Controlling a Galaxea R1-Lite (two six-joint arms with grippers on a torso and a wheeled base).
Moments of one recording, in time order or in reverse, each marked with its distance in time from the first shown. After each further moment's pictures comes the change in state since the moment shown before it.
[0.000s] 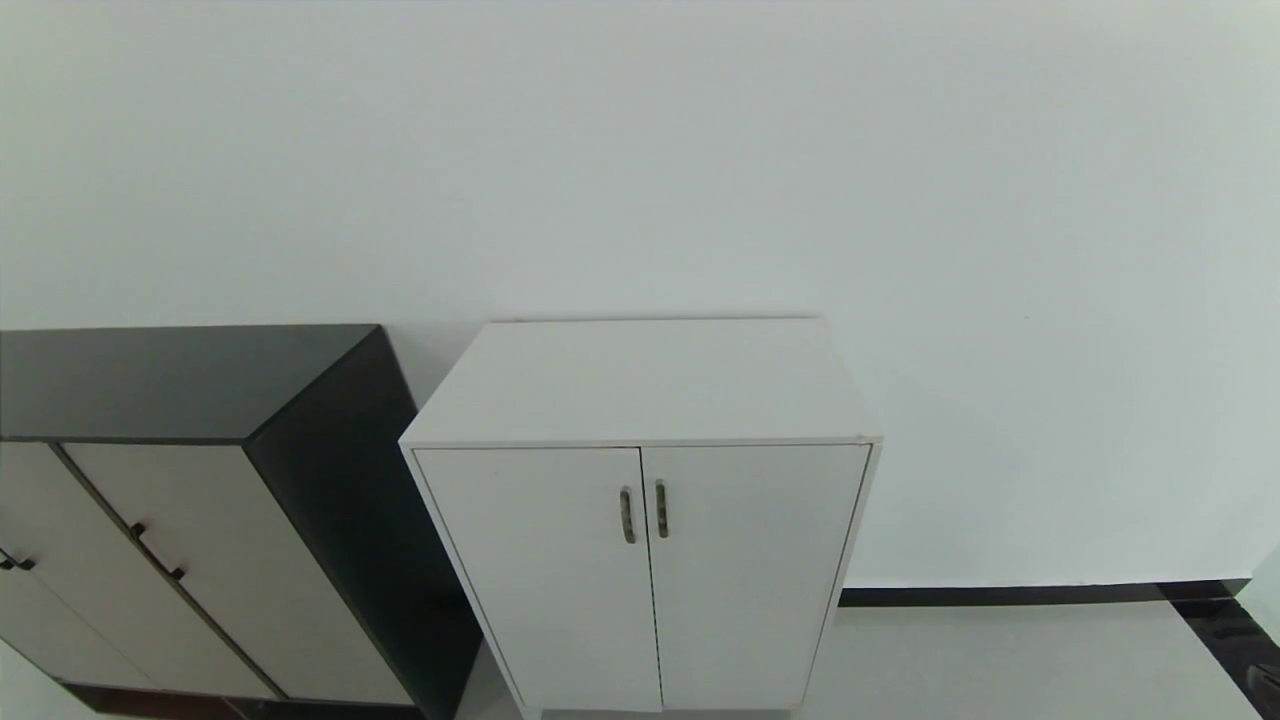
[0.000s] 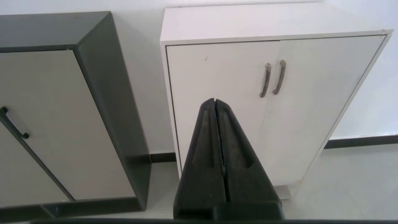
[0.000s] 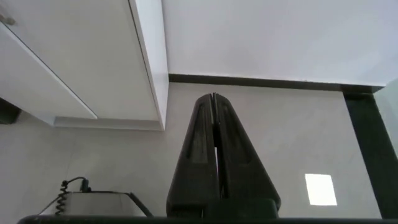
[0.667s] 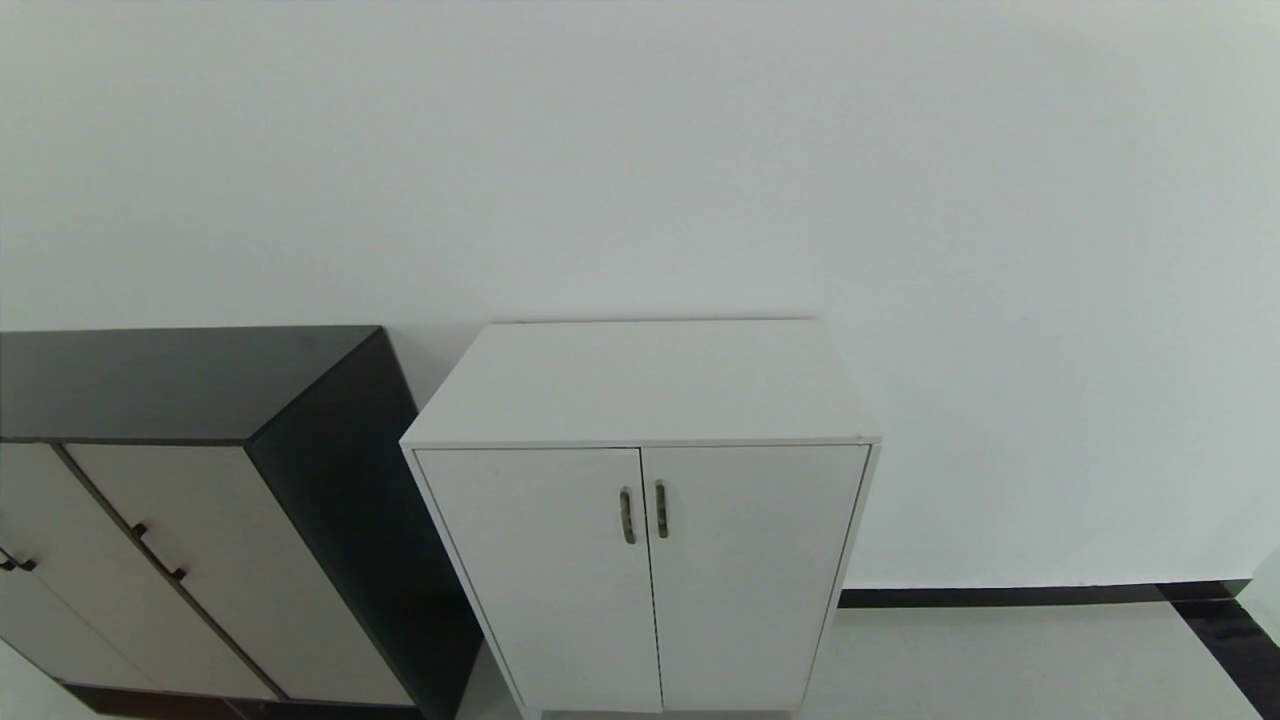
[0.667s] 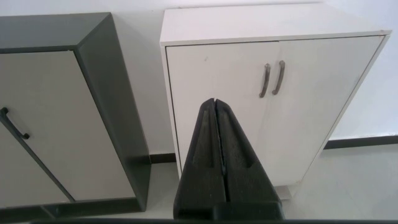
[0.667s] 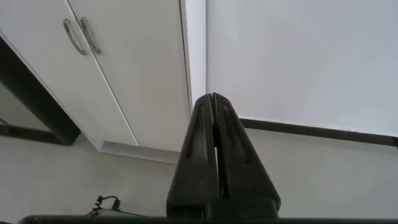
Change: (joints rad) left arm 0.000 0.000 0.000 0.000 -0.002 0.000; right arm -0.064 -0.561 0.035 0.360 0.239 -0.007
